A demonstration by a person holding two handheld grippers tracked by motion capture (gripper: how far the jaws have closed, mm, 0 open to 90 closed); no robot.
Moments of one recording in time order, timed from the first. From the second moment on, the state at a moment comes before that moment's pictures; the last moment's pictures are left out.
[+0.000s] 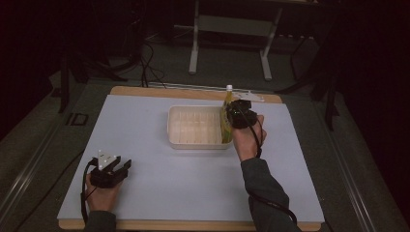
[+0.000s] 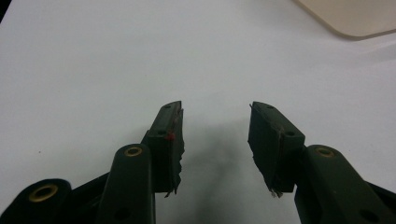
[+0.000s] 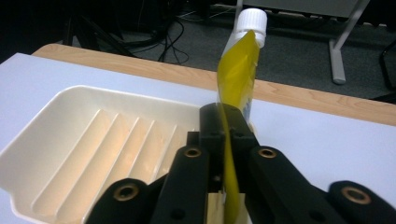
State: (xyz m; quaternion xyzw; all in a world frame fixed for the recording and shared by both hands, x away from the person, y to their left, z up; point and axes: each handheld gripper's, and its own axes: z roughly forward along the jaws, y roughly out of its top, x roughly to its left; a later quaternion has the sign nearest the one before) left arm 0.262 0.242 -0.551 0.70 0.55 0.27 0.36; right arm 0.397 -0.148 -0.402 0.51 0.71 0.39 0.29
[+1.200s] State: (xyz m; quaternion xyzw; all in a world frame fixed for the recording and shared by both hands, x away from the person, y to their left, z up) left arm 0.261 0.241 -0.551 0.70 0.55 0.28 0.36; right arm 0.336 -0.201 -0.428 0.42 0.78 0.41 0.23
